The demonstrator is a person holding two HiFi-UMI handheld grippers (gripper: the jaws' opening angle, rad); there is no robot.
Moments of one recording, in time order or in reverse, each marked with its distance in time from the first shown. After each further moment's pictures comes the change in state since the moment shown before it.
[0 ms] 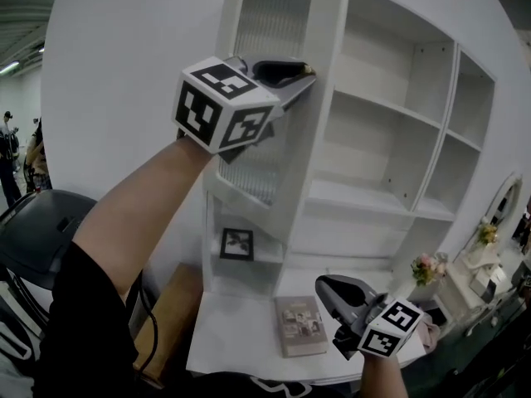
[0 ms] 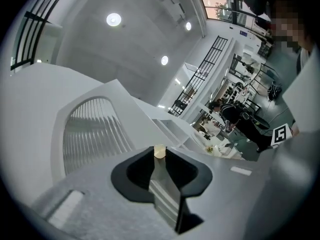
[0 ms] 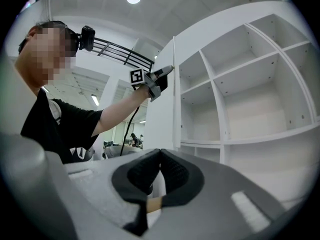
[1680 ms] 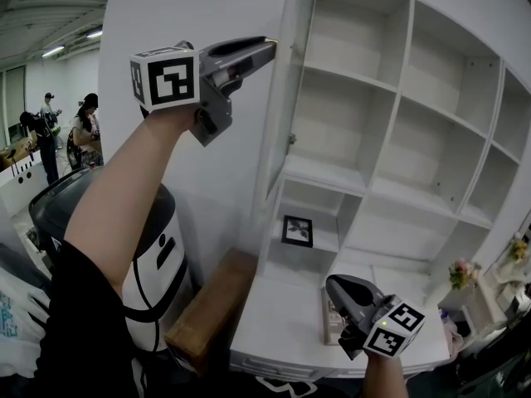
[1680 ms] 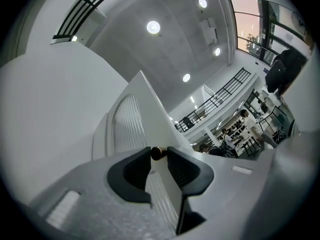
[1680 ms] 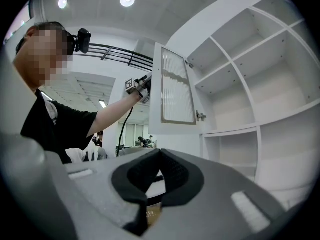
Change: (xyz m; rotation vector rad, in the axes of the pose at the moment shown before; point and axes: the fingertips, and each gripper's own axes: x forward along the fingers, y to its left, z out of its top) left arm -0.205 0.093 0.020 -0.359 -0.109 0.003; right arm 0.063 0.107 -0.031 0.075 0.002 0.118
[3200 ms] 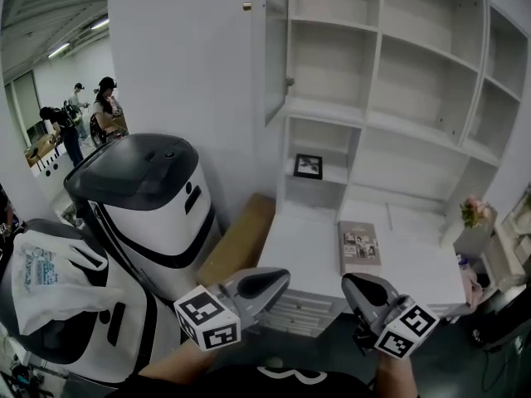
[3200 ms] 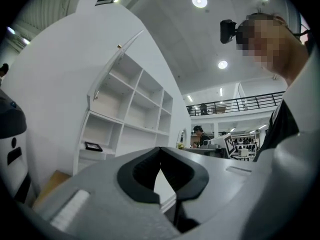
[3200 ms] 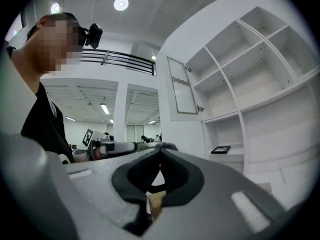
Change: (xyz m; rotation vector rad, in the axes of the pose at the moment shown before) left arm -0.166 -0.416 -0.241 -0.484 0.346 0.194; right arm -0.159 0.111 -0.058 0.087 0.014 -0.014
